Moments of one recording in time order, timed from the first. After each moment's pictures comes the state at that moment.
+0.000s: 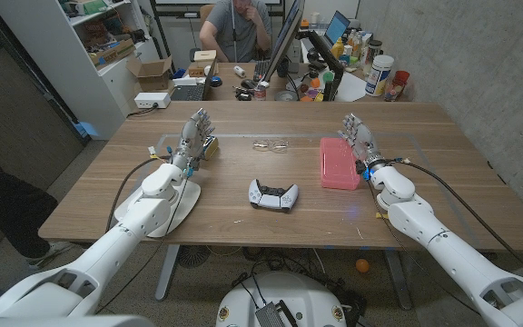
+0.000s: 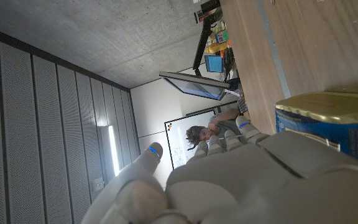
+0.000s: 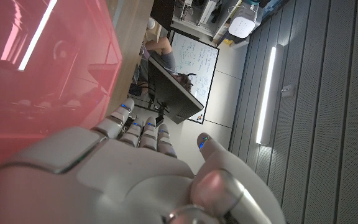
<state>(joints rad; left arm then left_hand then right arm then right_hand) 0.81 0.51 0.35 -1.21 -0.69 -0.36 -0.14 0.00 0.06 0.60 0.19 0.21 -0.17 0.07 0.18 0.17 -0.17 0.04 0.19 0.18 -0.17 0.08 0.20 0.18 -0.17 0.07 0.42 0.18 -0.90 -0.49 -0.38 -1.39 0.59 0.31 -0.07 0.08 0.10 0.44 0.17 0.23 0.02 0.02 0.18 0.18 0.04 0.03 0.19 0.18 -0.05 -0.03 0.19 0.19 0.15 -0.04 0.20 0.17</state>
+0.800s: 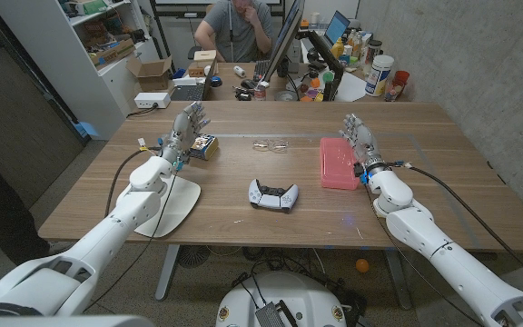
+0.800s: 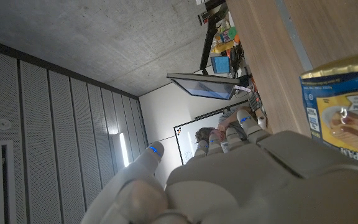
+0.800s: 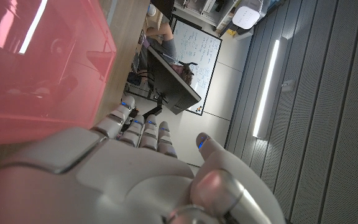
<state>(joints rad) 0.76 0.55 0.34 -1.17 -0.66 -0.39 -0.19 0.01 0.07 0.61 0.18 0.21 -0.16 0.06 0.20 0.17 -0.15 0.06 0.22 0.18 -0.14 0.12 0.23 0.18 -0.10 0.12 0.44 0.18 -0.97 -0.52 -0.36 -1.52 0.56 0.27 -0.17 0.08 0.10 0.45 0.17 0.23 0.08 0.04 0.20 0.18 0.10 0.05 0.21 0.18 0.03 0.01 0.22 0.19 0.20 -0.02 0.21 0.17</state>
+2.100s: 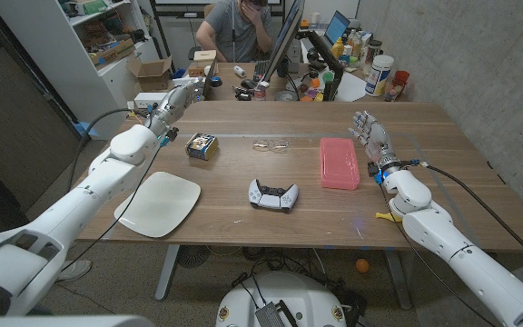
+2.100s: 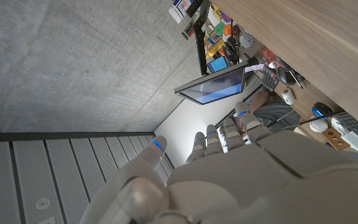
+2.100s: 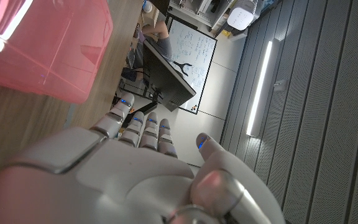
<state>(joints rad) 0.64 0.73 0.39 -1.26 -0.41 -0.36 -0.16 0.07 0.10 0.65 0.12 0.21 -0.07 0.04 0.20 0.17 -0.05 0.06 0.25 0.18 -0.04 0.11 0.22 0.17 -0.02 0.13 0.44 0.18 -1.03 -0.59 -0.30 -1.56 0.60 0.31 -0.12 0.08 0.10 0.46 0.16 0.22 0.10 0.05 0.20 0.18 0.12 0.05 0.21 0.19 0.05 0.02 0.22 0.19 0.22 -0.01 0.21 0.17</state>
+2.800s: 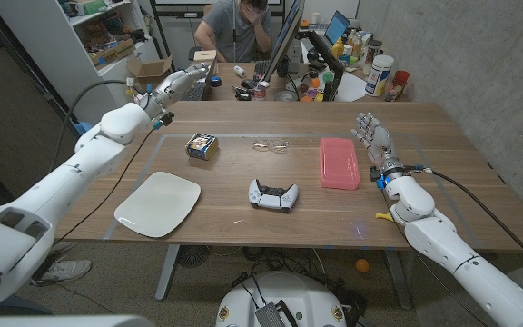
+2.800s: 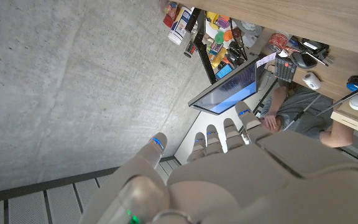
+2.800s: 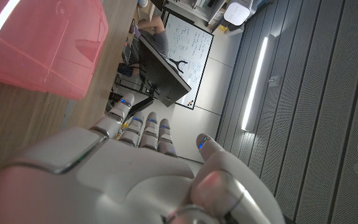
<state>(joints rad) 0.53 0.78 0.44 -1.26 -0.25 -0.37 -0.24 0.10 0.11 0.66 0.10 0.21 -0.07 0.04 0.19 0.17 -0.06 0.06 0.23 0.19 -0.05 0.10 0.20 0.17 -0.02 0.14 0.44 0.18 -1.10 -0.59 -0.28 -1.63 0.59 0.34 -0.15 0.06 0.10 0.46 0.16 0.22 0.10 0.05 0.20 0.18 0.13 0.05 0.20 0.19 0.05 0.02 0.21 0.19 0.22 -0.01 0.21 0.17</state>
